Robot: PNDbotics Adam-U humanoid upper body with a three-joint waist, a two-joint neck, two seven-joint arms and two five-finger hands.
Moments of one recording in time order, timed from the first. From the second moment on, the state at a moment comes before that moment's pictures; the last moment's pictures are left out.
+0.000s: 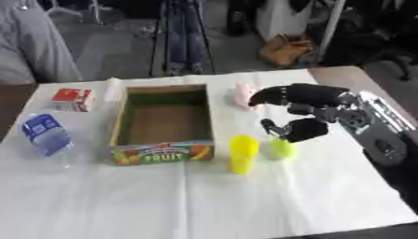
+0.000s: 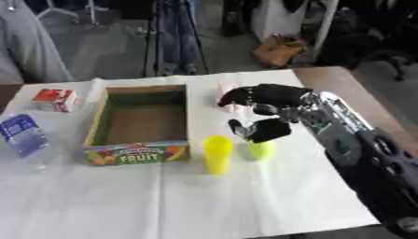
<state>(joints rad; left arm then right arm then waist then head) -0.11 0.32 0.25 -1.98 -0.14 -0.23 0.18 -0.52 -0.58 0.30 -1.54 0.68 -0.35 0.50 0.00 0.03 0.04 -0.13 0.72</state>
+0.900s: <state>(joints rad) -0.11 0.32 0.24 -1.98 -0.13 -0.23 0.17 -0.57 -0.50 0.37 -1.52 0.63 -0.35 0.56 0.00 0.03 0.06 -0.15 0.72</state>
